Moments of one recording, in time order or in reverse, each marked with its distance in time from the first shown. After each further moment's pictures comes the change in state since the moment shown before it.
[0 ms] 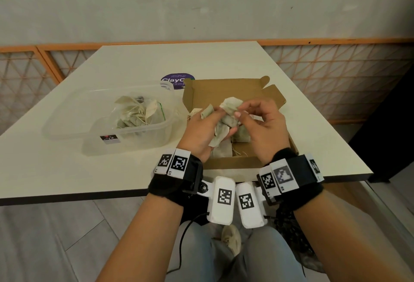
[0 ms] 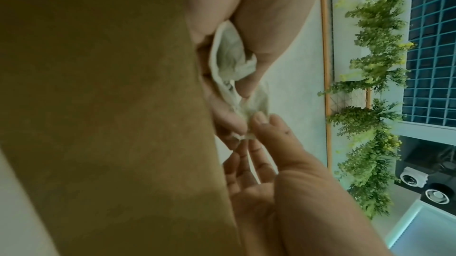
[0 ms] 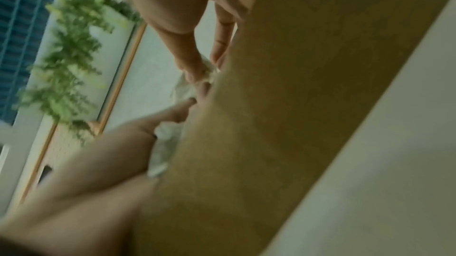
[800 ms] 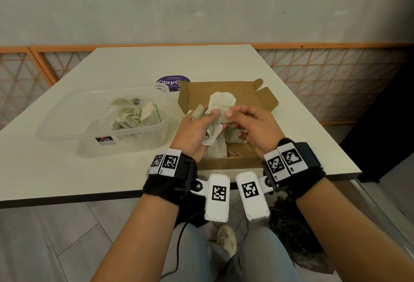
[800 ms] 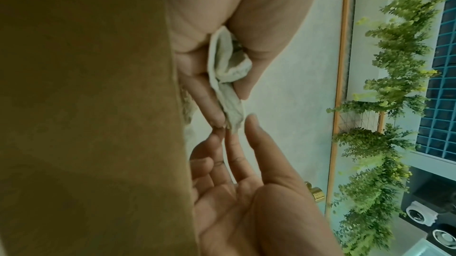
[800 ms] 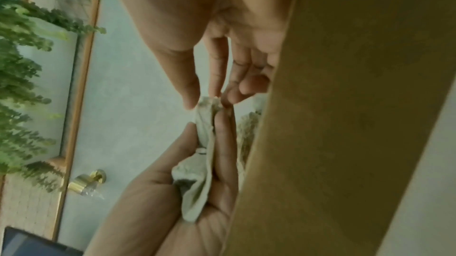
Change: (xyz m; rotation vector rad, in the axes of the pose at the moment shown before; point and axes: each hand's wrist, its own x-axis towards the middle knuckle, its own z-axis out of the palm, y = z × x) left_hand 0.000 0.000 -0.004 -0.071 -0.012 0.036; right_hand 0.018 -0.001 -0.003 0.191 -0.132 0.444
